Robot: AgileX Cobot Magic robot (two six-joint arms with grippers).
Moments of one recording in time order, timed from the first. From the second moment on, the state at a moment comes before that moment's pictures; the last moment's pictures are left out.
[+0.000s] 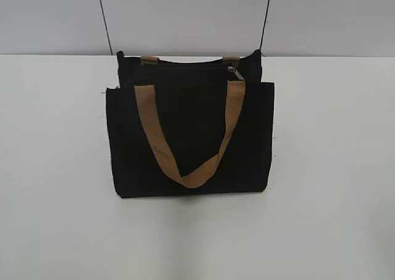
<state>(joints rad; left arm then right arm) -0.01 0.00 -0.54 0.06 1.07 -0.10 -0.08 0.00 -0.47 0.11 1.09 -0.18</state>
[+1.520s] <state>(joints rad) 0.00 -0.01 -0.54 -0.05 1.07 0.05 -0.08 -0.01 -0.47 0.11 1.09 -0.17</state>
